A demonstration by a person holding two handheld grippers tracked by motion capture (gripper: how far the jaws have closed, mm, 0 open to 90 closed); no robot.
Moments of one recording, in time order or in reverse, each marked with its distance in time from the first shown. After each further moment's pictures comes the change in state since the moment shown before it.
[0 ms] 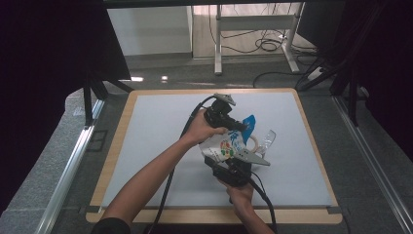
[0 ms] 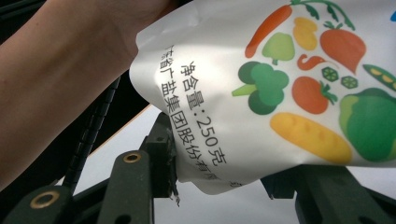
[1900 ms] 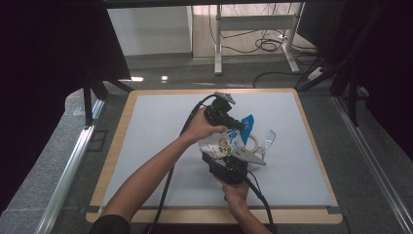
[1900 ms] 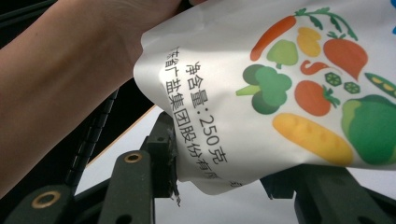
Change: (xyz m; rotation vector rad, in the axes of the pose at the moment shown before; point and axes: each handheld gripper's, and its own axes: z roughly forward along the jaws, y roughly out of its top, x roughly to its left) left arm 0.009 0.001 0.002 0.026 0.006 -0.003; right arm 0.006 0.001 0.011 -0.039 -0.044 0.016
